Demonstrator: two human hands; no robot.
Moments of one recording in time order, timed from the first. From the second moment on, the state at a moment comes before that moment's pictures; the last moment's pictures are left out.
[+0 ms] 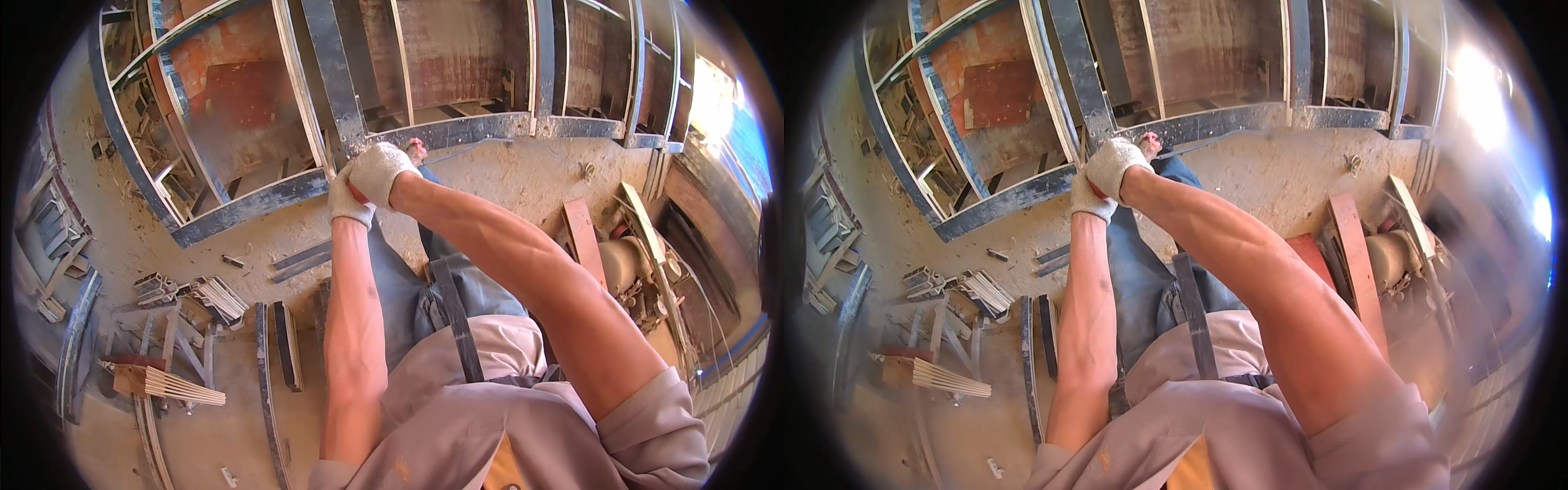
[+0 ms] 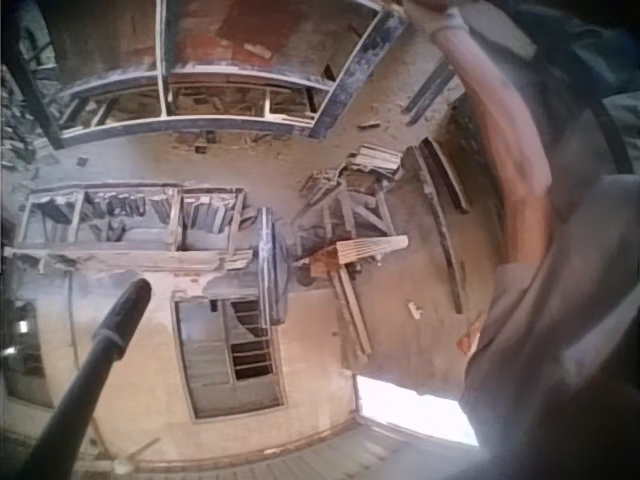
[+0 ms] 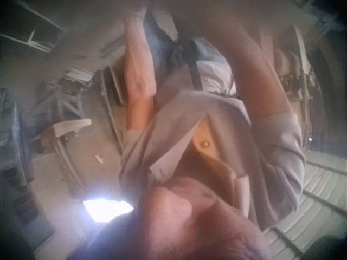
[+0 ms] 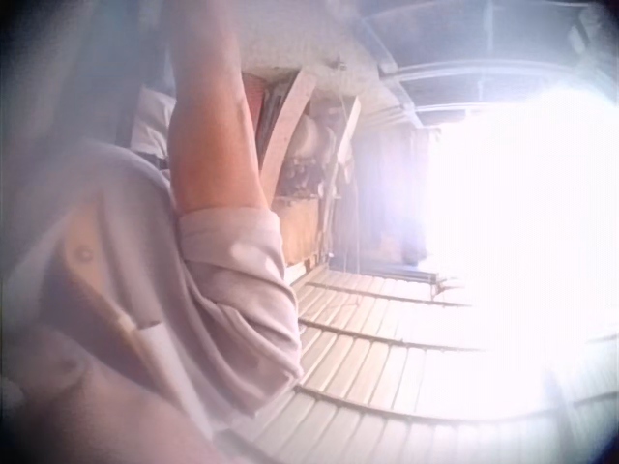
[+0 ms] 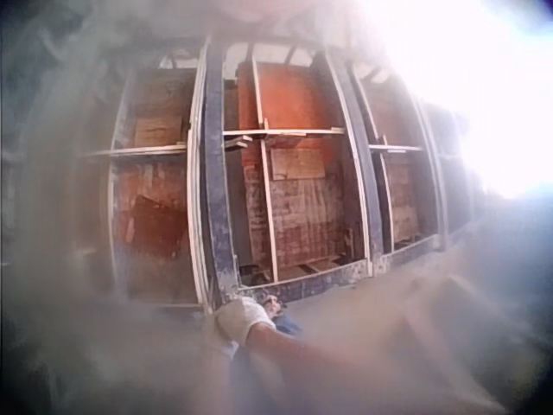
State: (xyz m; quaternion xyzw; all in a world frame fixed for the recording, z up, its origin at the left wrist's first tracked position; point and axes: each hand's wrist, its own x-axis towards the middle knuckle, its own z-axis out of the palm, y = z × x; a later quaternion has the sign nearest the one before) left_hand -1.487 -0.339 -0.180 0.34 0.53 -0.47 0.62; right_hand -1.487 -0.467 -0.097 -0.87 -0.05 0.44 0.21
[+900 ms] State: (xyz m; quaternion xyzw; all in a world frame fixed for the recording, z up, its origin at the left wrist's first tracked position) left_hand -1.530 -0.297 -0.110 0.58 0.39 -0.44 0.56; right_hand -1.581 -0.402 -0.046 -0.89 0.16 0.38 0.19
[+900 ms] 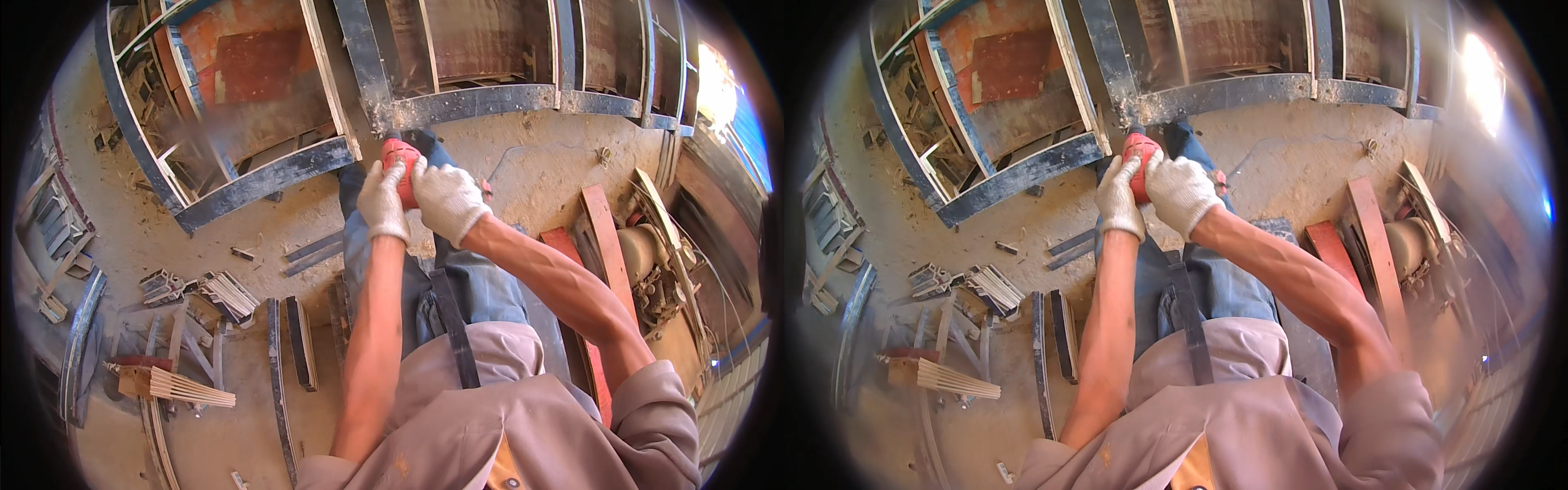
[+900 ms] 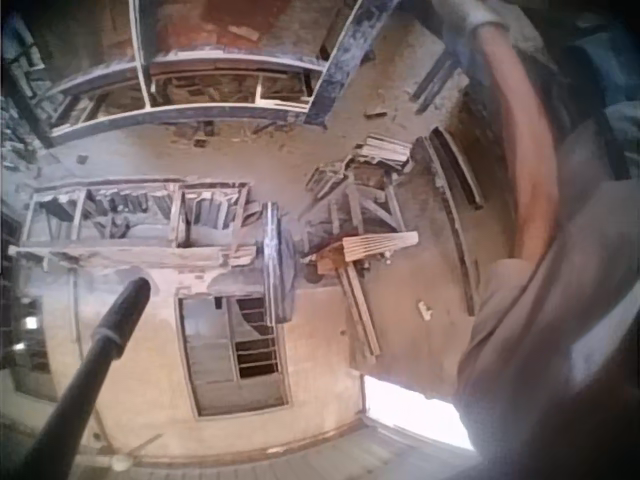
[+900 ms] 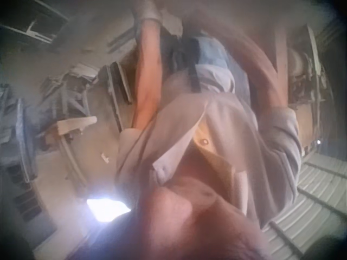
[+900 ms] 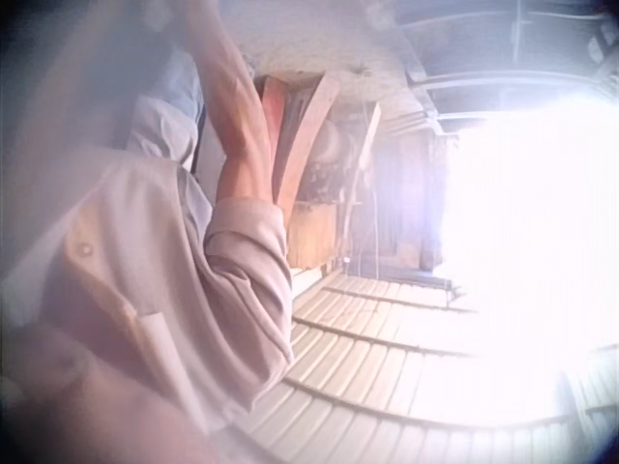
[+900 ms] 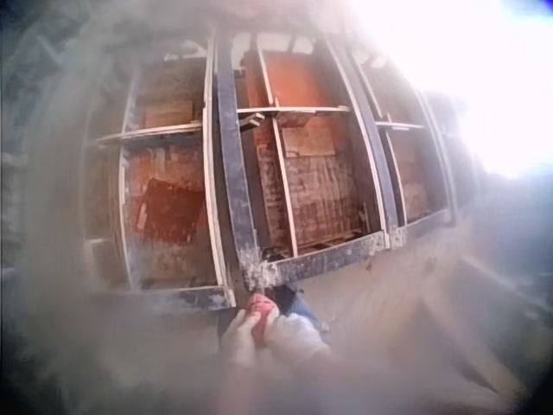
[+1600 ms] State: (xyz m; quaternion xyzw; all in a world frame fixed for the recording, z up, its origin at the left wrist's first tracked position) left_hand -1.531 -0.211 -0.144 0.62 0.43 -0.36 0.55; right_hand -1.572 -0.346 -0.091 -0.89 0.09 0.32 0.30
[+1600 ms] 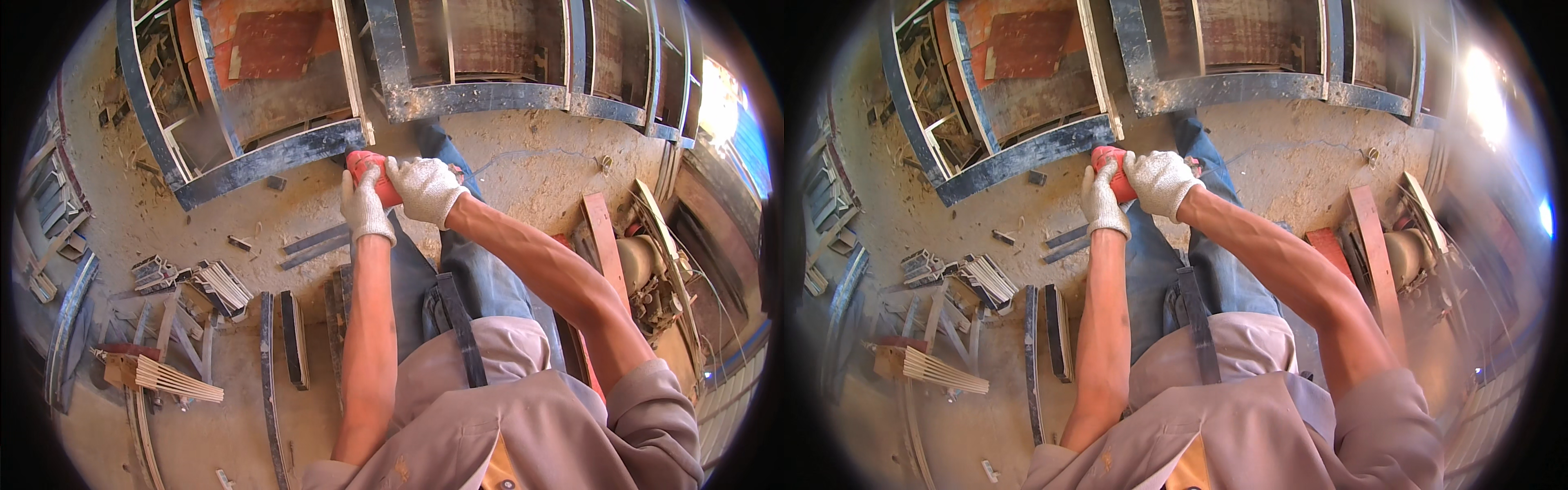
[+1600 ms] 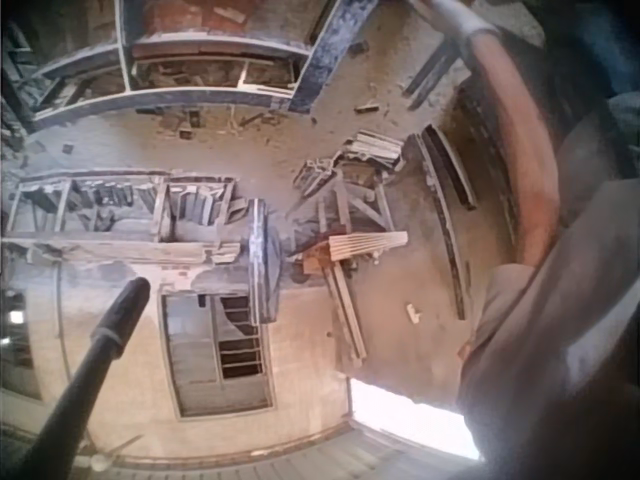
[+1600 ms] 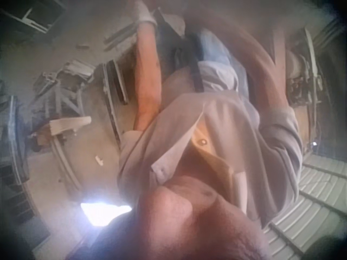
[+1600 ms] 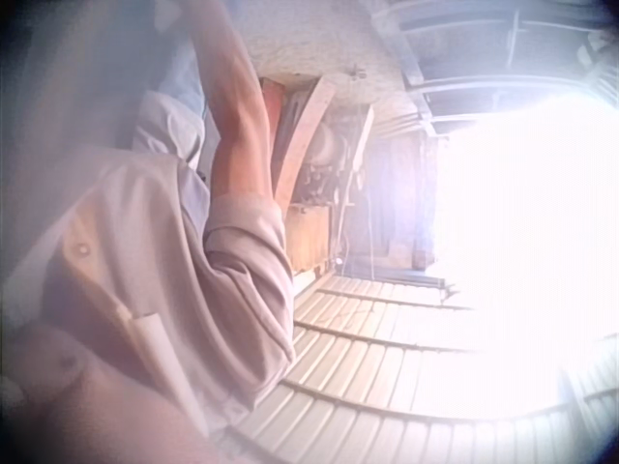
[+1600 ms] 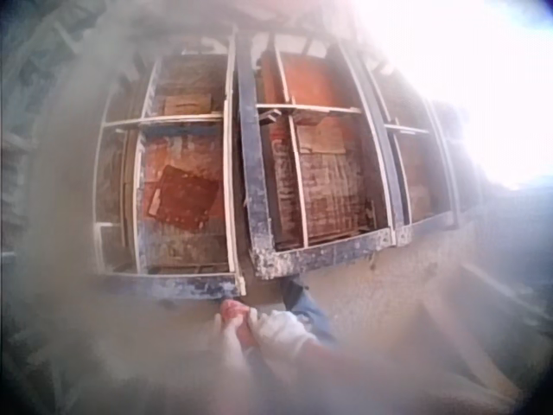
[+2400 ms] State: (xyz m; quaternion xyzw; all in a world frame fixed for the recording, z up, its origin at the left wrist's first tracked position) left_hand -1.479 -0.181 -0.197 0.51 0.50 -0.43 0.55; right_hand -1.483 -0.331 -0.074 -0.88 0.01 0.43 0.21
